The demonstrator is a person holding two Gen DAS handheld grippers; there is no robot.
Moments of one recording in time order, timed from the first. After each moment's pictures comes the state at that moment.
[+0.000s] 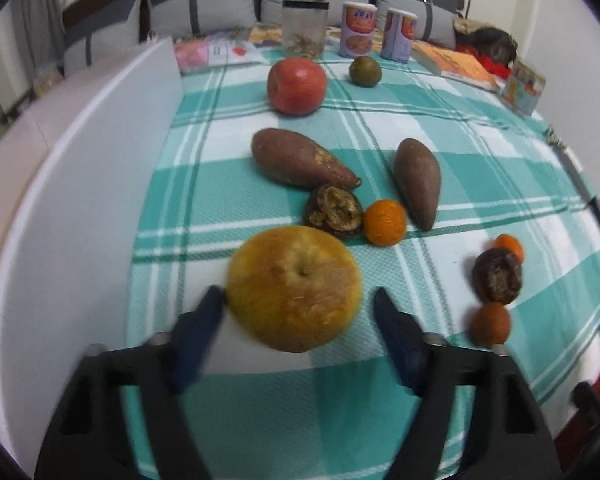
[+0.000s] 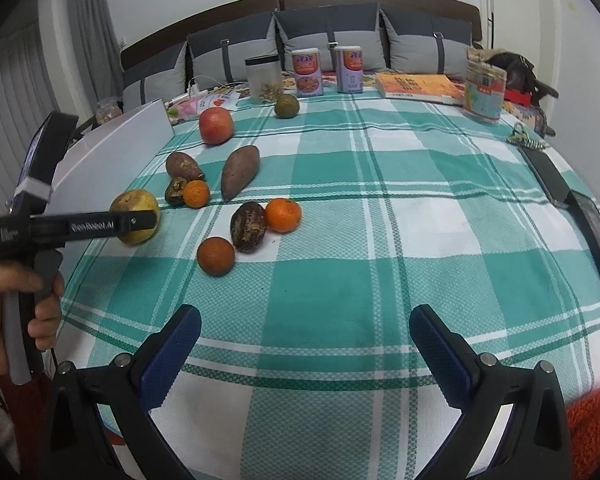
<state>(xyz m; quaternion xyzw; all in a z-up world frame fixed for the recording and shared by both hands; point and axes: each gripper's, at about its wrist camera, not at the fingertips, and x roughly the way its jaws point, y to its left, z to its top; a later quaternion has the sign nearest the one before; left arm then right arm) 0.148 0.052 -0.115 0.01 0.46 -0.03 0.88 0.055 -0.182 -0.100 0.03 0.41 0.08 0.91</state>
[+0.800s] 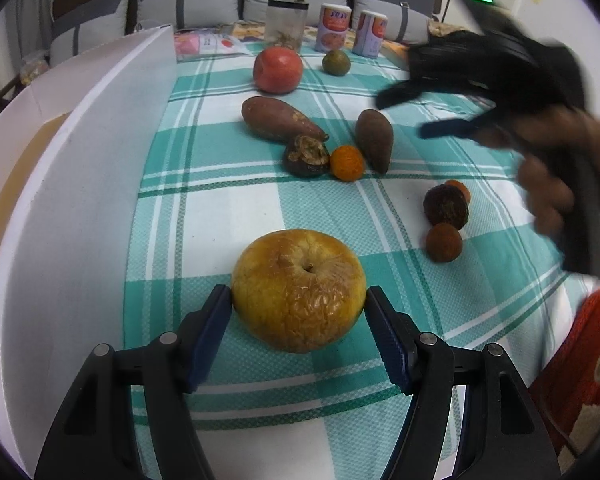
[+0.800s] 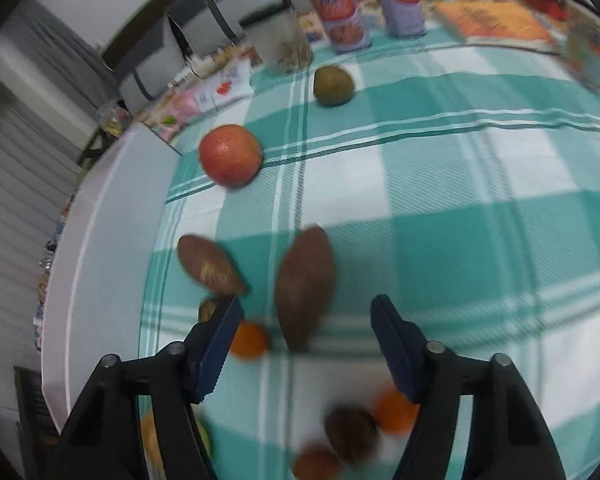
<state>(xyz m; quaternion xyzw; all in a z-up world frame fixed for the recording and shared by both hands) 0.083 0.064 -0.110 -0.02 0.47 -0.08 0.88 0.274 -0.117 -0.102 0.14 0.55 0.14 0.81</state>
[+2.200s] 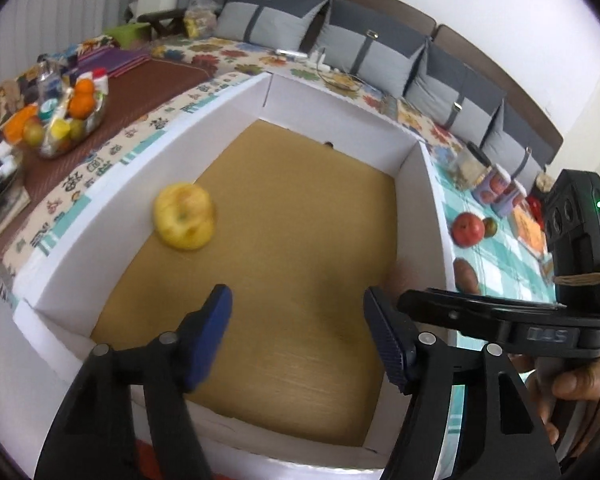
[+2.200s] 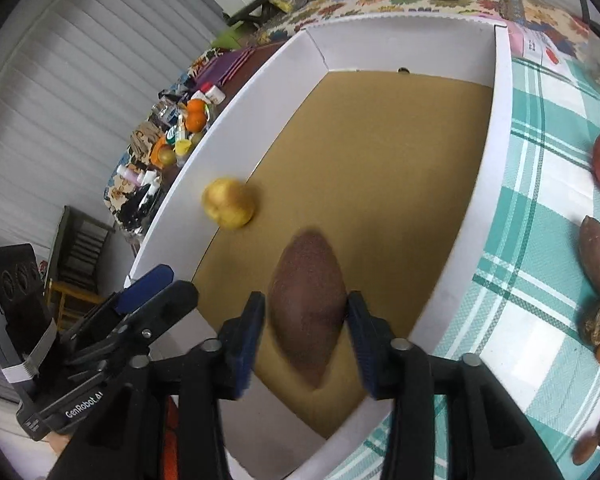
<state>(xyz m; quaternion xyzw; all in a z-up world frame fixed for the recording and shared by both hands) 0.046 0.322 -0.025 -0.22 0.40 0.11 0.88 0.183 0.189 -0.052 0.01 0.57 0.40 0.71</state>
